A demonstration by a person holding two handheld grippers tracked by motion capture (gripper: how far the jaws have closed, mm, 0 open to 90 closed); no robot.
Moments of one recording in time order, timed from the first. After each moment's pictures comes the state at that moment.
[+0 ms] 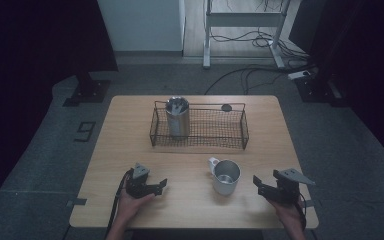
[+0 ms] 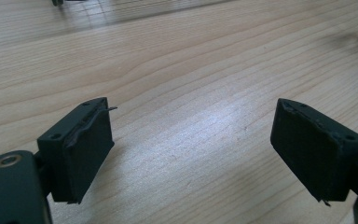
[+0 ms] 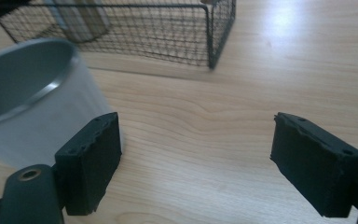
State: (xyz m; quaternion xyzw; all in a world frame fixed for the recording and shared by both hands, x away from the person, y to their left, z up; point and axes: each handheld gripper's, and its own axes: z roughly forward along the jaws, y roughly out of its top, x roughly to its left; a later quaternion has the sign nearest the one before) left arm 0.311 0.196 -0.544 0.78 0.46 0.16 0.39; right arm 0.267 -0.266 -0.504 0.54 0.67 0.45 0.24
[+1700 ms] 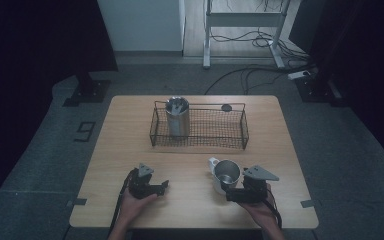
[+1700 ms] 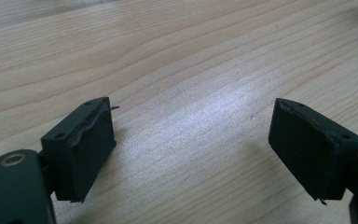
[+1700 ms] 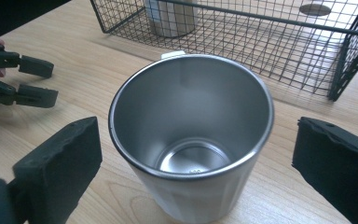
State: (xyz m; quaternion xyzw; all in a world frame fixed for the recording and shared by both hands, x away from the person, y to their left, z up) left arm 0.315 0.187 -0.546 0.80 0.47 0.16 0.35; right arm 0.271 -0.176 -0.487 0.46 0.74 0.45 0.20
